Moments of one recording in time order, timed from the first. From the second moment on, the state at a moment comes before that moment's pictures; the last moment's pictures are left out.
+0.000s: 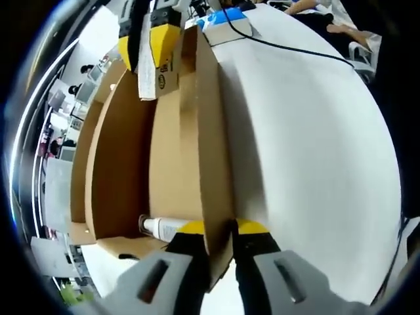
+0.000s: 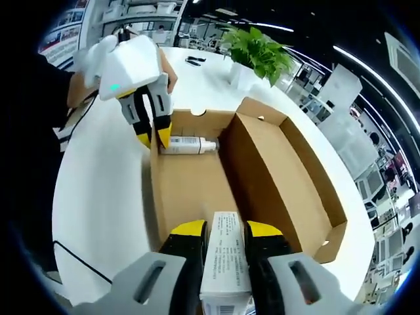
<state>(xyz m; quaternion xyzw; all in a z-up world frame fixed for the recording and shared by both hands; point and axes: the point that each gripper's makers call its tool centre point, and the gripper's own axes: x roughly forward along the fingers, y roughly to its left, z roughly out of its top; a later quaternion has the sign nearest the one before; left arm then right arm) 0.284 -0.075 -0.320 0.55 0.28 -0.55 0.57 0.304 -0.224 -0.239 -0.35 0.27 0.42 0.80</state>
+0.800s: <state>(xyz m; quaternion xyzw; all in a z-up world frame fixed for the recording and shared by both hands) 0.283 -0.076 -0.320 0.56 0.29 -0.54 0.56 0.288 -0.228 -0.221 -0.34 0.25 0.41 0.80</state>
